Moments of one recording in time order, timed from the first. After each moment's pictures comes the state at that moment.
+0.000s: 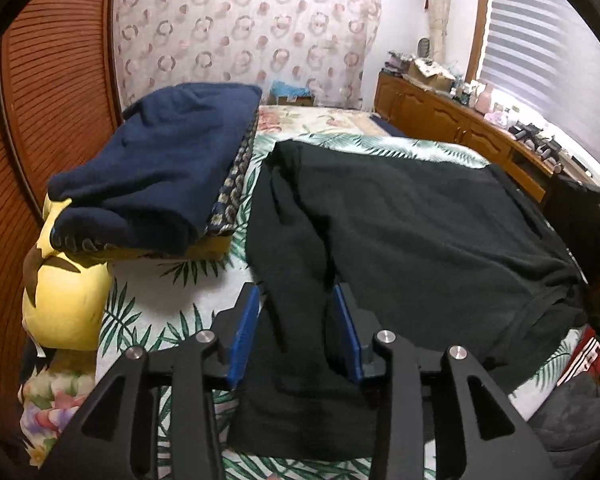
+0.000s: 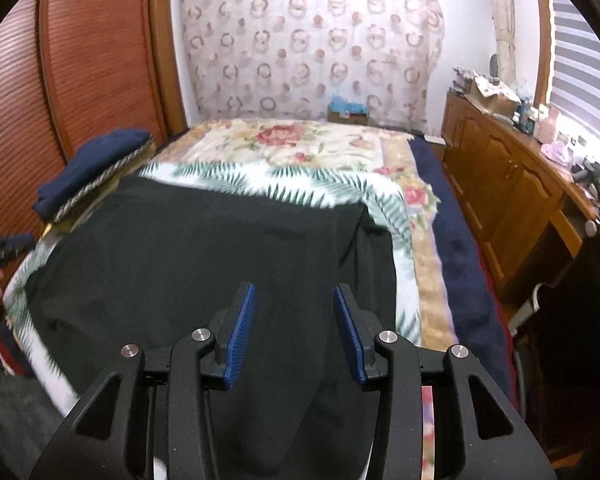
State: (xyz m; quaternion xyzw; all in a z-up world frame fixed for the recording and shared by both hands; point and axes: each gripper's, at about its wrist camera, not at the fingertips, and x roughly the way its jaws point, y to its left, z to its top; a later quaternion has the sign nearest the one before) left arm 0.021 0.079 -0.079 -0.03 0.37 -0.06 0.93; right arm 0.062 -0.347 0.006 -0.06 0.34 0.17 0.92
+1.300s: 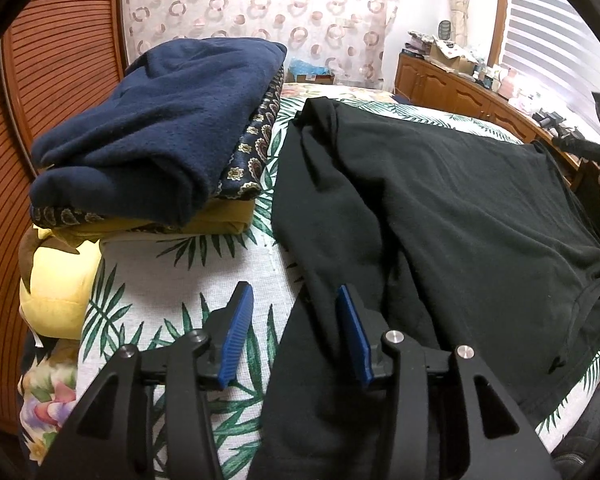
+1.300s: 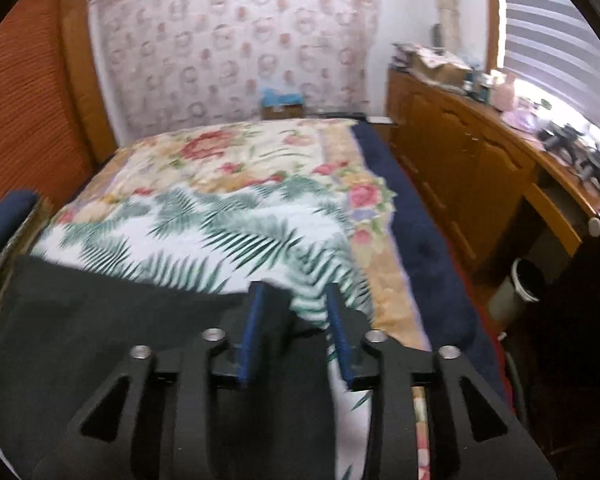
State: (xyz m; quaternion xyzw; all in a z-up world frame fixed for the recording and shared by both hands) left arm 0.046 0.087 -0.118 -0.03 0.40 -0.03 0.92; right arm 0.204 -0.375 -0.012 -0.02 0.37 0.07 0.93
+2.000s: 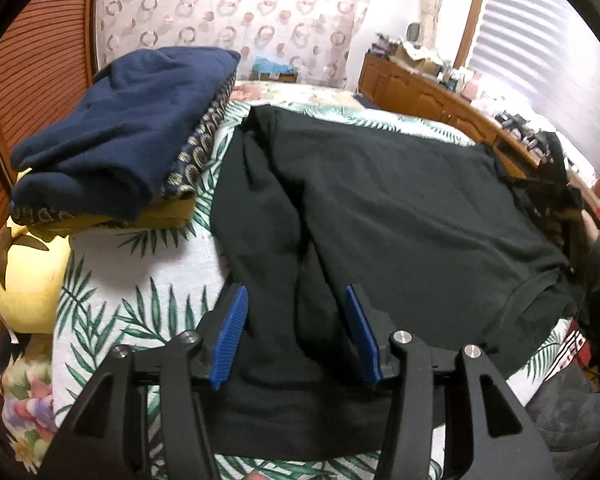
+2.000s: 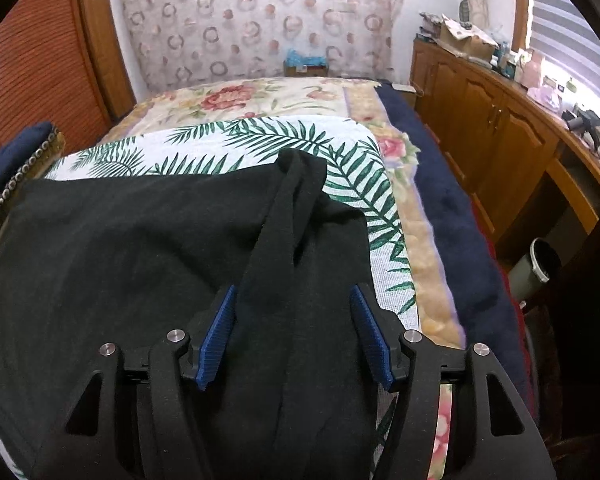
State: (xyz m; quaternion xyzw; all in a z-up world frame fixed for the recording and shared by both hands) left arm 0.028 0.061 -0.096 -0.05 0.41 -0.10 0.91; right arm 0.178 -0.371 -0.075 -0.03 0.42 0.10 0.90
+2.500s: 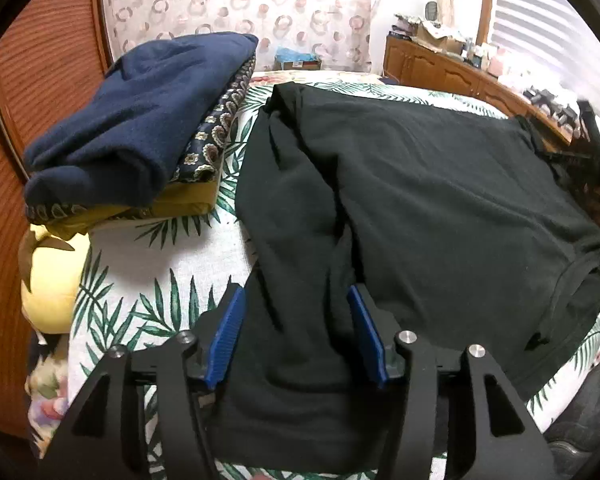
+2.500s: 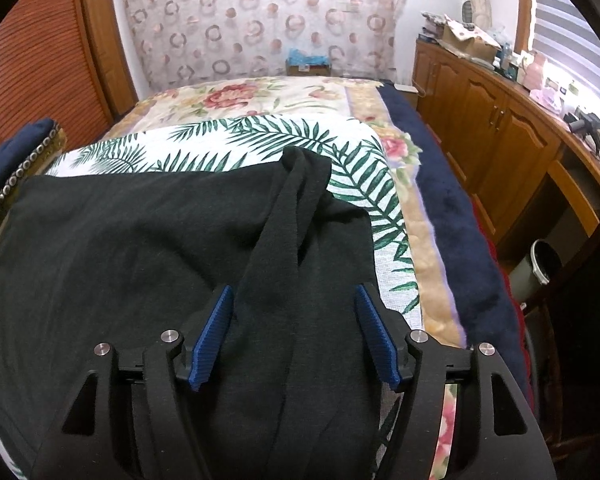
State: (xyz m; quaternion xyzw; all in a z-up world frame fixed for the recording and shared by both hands) left arm 0.032 0.064 -0.114 -0.01 0.42 -0.04 0.91; right arm 0.178 -0.368 -0.076 -0.03 0.42 0.10 0.90
